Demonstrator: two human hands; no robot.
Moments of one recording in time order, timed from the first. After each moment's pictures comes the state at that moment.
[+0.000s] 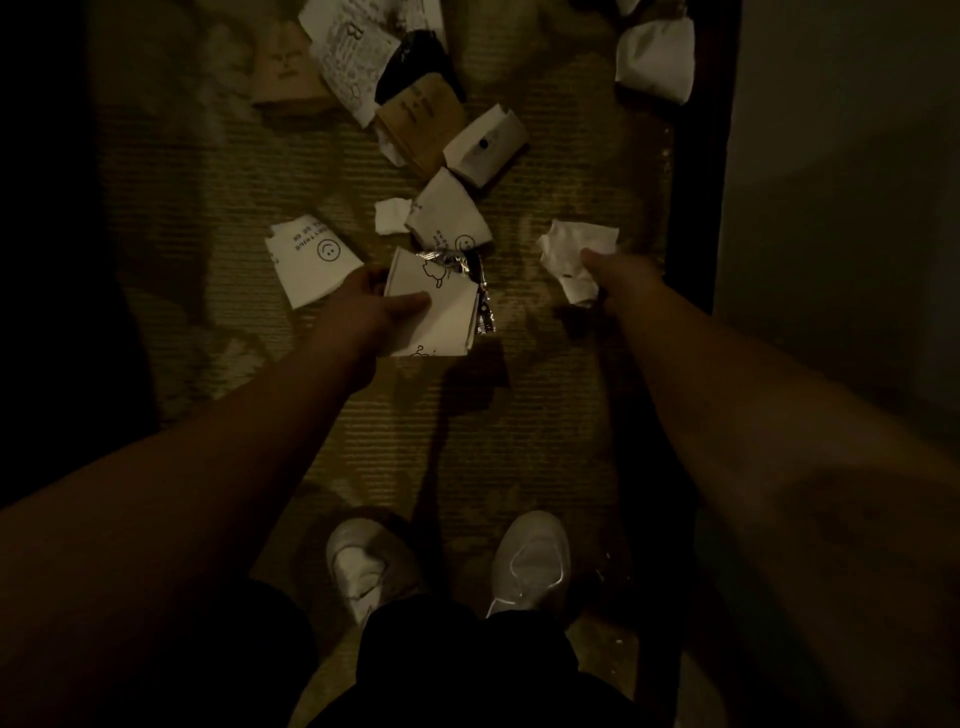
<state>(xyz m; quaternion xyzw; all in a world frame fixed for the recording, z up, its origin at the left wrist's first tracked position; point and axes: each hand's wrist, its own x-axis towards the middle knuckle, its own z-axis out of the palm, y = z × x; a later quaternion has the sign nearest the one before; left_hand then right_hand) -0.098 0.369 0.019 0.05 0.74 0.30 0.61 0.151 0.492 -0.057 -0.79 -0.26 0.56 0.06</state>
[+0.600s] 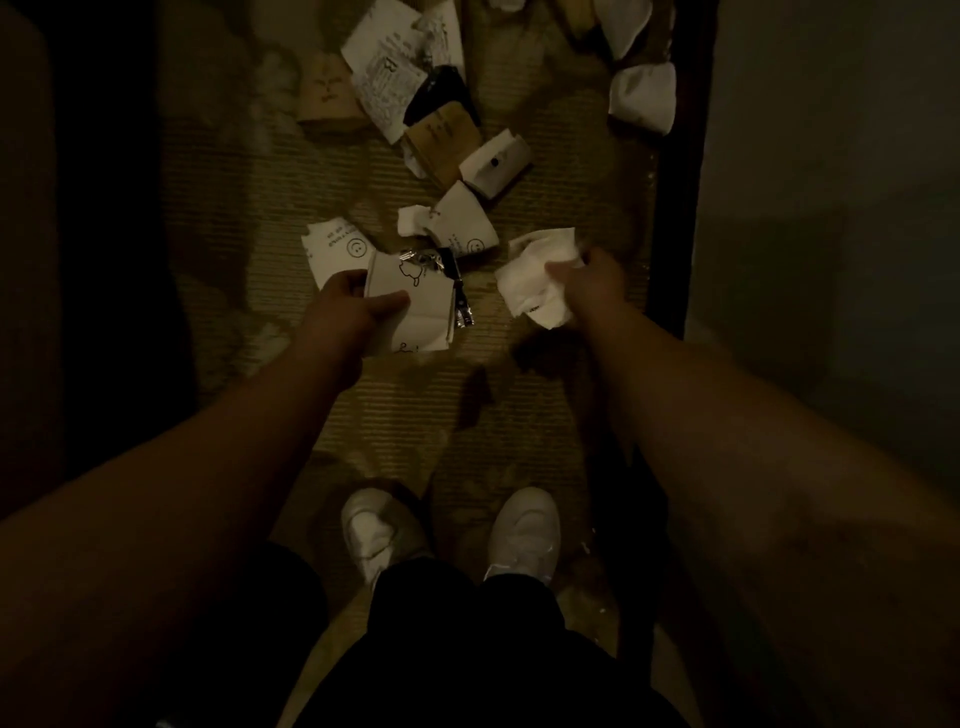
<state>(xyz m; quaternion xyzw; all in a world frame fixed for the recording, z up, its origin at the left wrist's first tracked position) -0.123 0.339 0.070 0.02 0.75 0.32 0.57 0.109 0.454 0.029 -0.75 -0.37 0.54 0.08</state>
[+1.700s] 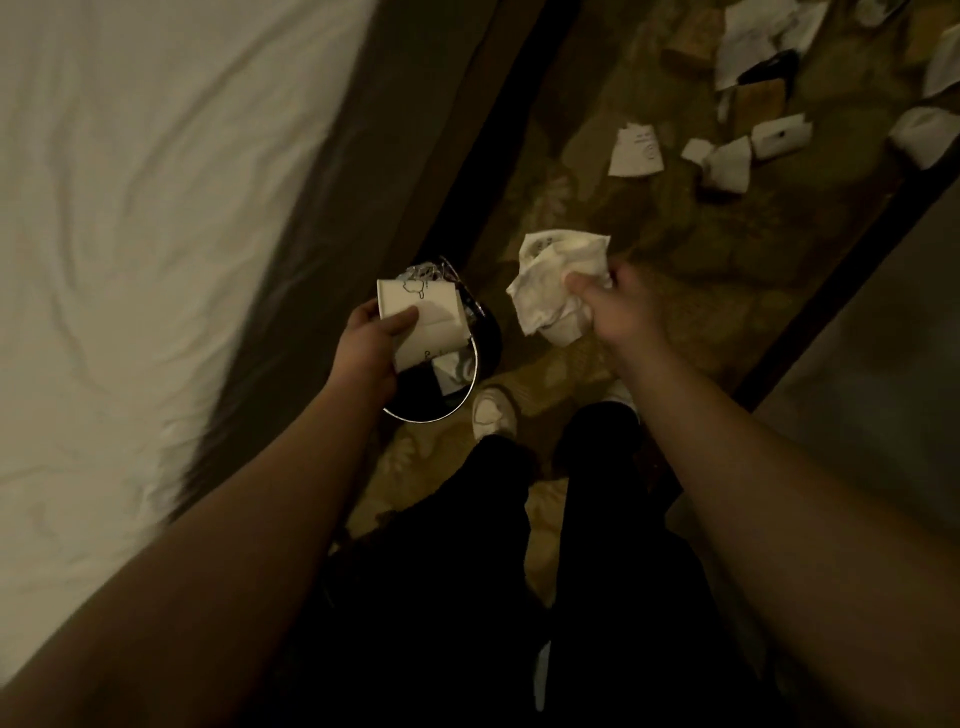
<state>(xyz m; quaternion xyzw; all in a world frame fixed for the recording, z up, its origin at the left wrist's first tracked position) -0.193 -0.029 0.412 -0.35 0.69 0.47 0.41 -0.030 0.172 0.361 -0.56 -0.46 0.68 -0.04</state>
